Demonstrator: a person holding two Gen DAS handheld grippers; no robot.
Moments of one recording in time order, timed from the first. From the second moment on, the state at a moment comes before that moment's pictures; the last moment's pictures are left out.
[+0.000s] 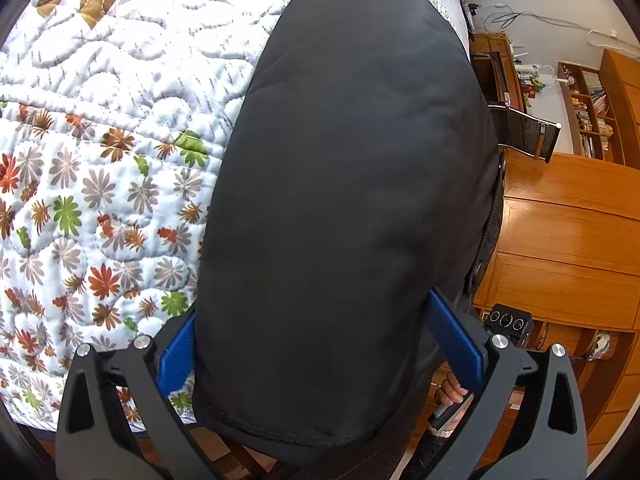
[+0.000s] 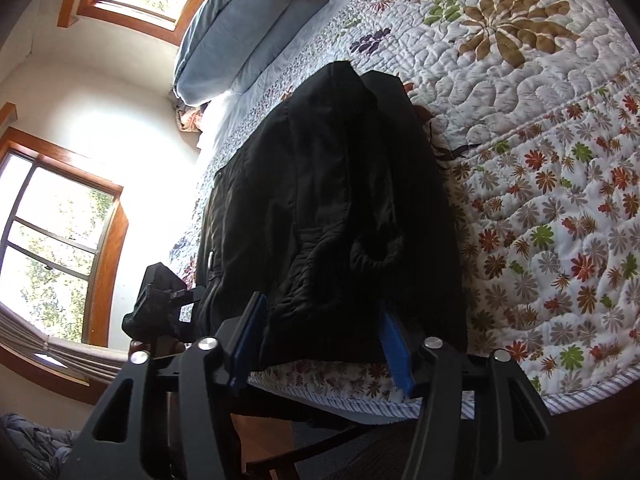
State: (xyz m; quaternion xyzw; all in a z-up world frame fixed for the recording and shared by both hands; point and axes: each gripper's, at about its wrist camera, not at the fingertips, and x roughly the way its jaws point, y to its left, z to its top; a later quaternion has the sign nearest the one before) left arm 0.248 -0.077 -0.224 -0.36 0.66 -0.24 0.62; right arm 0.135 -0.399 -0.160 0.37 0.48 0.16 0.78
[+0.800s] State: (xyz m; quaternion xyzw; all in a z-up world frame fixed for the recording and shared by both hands) left arm 0.253 -0.100 -0.211 -0.28 0.66 -0.26 0.65; right arm 0.144 -0.448 -0.136 0.40 0.45 0.17 0.78
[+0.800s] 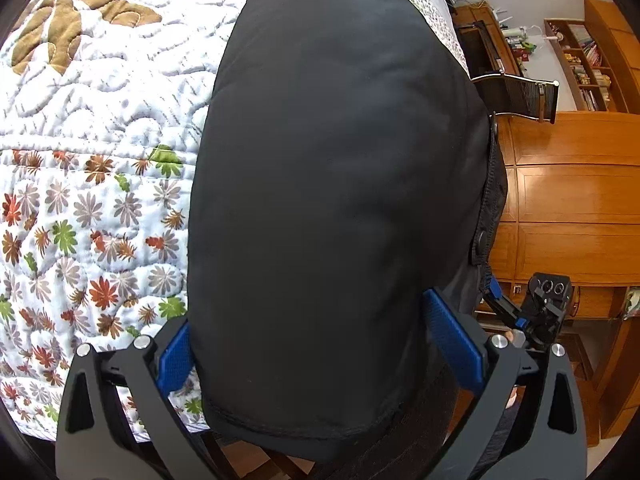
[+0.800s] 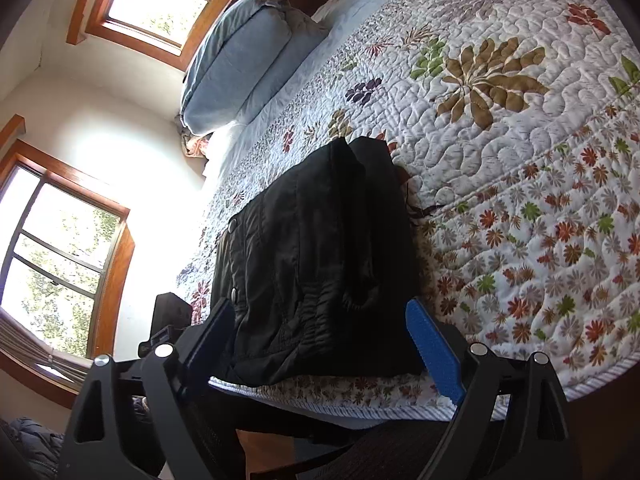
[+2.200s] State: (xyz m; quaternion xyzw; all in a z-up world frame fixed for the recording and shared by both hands) left arm 0.284 -0.134 -0.201 -0.26 0.67 -0.26 0.64; right arm 0.206 -0.382 -0.173 0.30 0.53 0.21 0.76
